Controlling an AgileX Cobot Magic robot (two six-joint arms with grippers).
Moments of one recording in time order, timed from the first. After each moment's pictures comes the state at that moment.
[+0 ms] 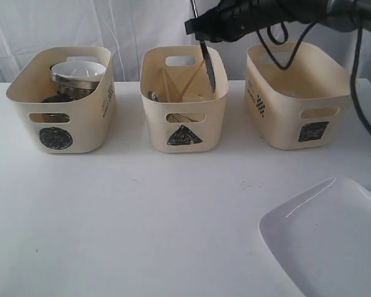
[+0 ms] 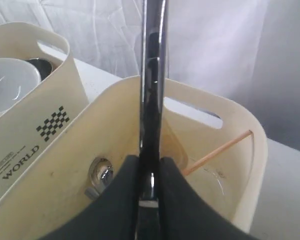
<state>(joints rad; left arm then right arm) 0.07 0.02 0.02 -0.34 0.55 0.23 0.13 2.16 -1.98 0.72 0.56 -0.67</state>
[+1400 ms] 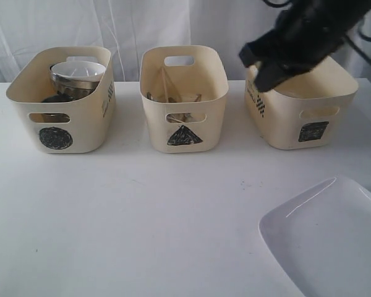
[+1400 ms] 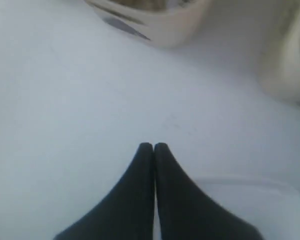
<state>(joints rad) 0.07 0.02 0.02 -0.34 0.55 0.23 0.11 1.63 -1.53 0.27 1.12 -0.32</state>
